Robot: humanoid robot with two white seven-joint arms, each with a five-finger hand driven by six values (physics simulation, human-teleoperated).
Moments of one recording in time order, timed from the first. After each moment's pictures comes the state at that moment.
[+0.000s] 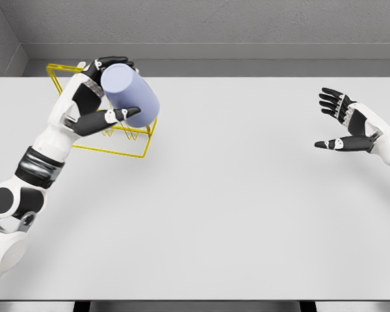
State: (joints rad) left arm -0.23 0.51 -0.35 -1.76 0.58 -0.24 -0.10; right arm -0.29 -0.54 0.05 -1.23 -0.42 -0.09 0.61
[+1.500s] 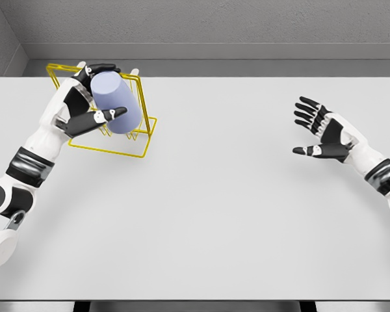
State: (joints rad) left arm -0.23 0.55 -0.35 -1.68 0.60 -0.22 -0.09; right arm -0.26 -0.48 0.11 -1.24 -0.60 -0.01 0.61
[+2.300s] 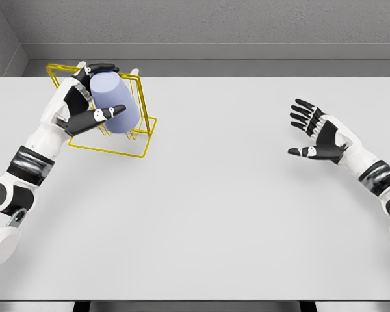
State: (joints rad) left arm -0.24 0.54 -0.36 -1.65 0.60 -0.22 -0.09; right arm -0.27 -0.45 0.10 -1.21 -0.57 -0.01 0.61
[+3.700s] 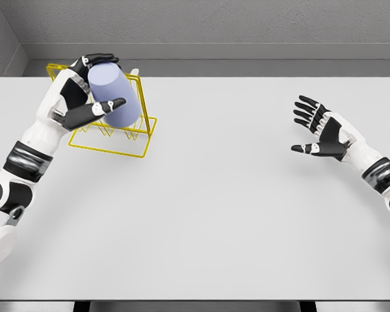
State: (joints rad) left arm -0.25 0.54 -0.33 -1.71 0.60 -0.21 -0.10; right arm -0.29 -0.45 0.09 -1.21 -0.57 0.00 0.61
